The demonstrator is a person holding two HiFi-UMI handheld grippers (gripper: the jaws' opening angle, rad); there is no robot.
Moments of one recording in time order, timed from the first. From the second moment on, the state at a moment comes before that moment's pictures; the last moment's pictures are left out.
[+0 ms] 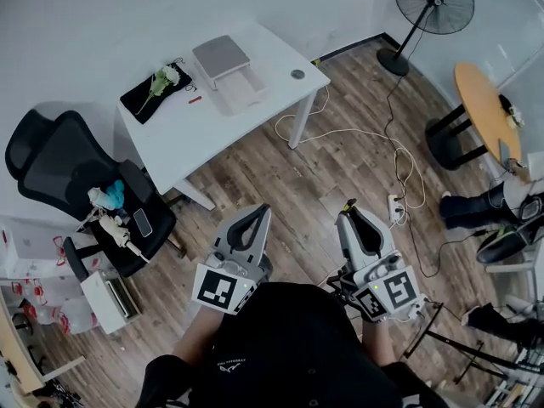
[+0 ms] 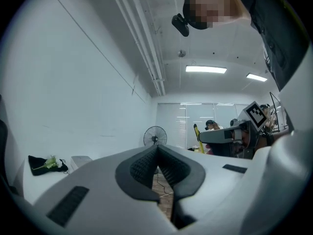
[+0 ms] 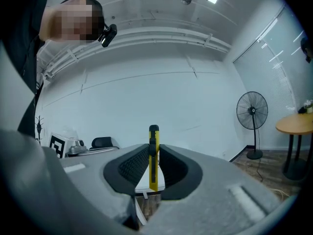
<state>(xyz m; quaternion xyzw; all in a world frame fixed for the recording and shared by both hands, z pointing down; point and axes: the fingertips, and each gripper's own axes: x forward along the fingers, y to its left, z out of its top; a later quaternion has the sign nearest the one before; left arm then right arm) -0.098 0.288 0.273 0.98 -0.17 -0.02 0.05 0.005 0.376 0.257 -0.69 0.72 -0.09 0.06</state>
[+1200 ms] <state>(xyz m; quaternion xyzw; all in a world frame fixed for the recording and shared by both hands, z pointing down) -0.052 0.104 0.286 0.97 -0.23 -0.03 0.07 0.082 0.171 0.283 -0.66 0.74 -0.13 0.06</state>
